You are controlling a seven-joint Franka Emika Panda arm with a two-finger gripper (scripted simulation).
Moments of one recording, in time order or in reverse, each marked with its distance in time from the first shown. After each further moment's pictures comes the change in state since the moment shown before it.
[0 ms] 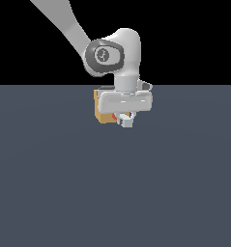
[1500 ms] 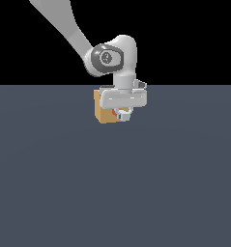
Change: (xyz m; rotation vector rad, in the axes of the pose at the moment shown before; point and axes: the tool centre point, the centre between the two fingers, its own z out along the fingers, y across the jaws) arm 0.064 0.019 -0.004 0.001 -0.001 -0.024
